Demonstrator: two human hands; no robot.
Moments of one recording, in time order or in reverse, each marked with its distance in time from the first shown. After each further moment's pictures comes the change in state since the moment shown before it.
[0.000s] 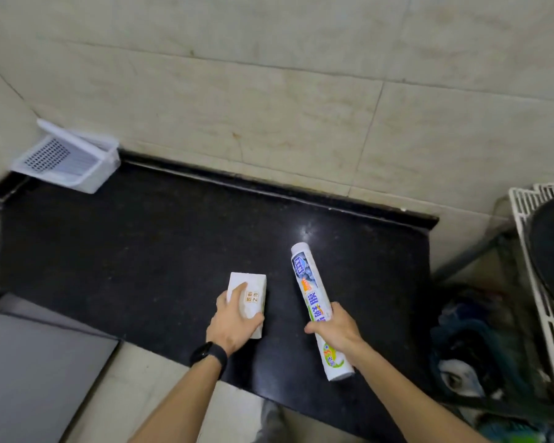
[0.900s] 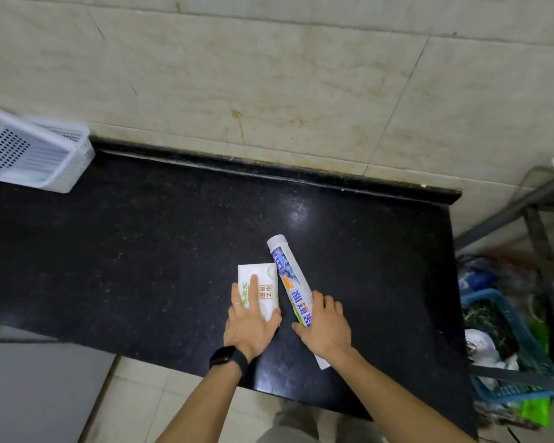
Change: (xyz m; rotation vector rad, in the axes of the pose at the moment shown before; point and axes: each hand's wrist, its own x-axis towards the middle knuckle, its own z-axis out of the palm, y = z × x) left_hand 0.045 -0.037 0.004 0.225 -0.062 0.127; right_hand 0.031 -0.021 0.110 -0.583 0.172 -0.159
